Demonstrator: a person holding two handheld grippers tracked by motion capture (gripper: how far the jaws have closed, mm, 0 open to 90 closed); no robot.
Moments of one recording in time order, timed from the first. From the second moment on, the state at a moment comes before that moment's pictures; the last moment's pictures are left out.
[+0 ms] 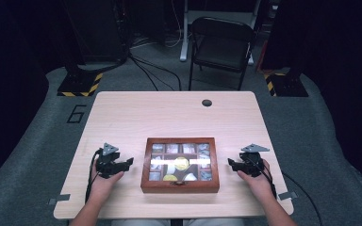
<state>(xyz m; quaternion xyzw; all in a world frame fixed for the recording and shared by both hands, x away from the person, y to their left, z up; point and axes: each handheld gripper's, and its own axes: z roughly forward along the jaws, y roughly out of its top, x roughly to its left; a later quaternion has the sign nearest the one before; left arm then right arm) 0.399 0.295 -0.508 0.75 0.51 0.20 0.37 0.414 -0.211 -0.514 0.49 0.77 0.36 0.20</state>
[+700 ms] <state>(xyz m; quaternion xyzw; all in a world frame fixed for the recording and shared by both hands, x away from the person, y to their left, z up) 0.362 0.281 -0.476 0.74 0.50 0.18 0.41 0.373 -0.200 -0.480 0.45 0.78 0.39 0.20</state>
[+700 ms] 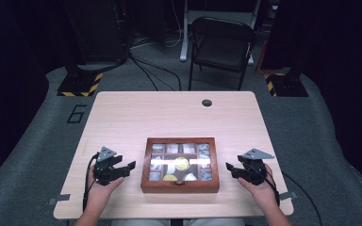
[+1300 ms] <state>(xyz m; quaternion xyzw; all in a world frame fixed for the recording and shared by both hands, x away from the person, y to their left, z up) 0.330 0.267 -0.470 0.77 0.45 0.17 0.42 0.334 -0.197 -0.471 0.43 0.77 0.43 0.19</state>
